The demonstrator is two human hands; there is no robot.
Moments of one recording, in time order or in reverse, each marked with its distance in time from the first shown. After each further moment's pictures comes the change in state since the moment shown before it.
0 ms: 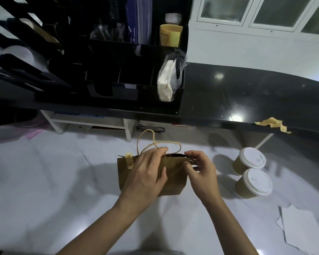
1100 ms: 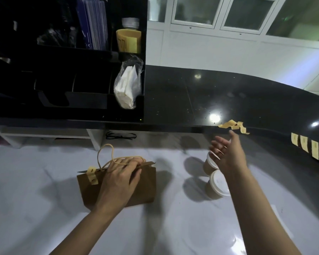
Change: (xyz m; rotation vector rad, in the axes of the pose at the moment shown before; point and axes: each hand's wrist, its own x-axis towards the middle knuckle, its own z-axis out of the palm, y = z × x) left_hand 0.031 -0.001 0.050 0.065 -0.033 -0.063; right_hand 0.109 -0.016 -0.154 0.602 0.351 0.668
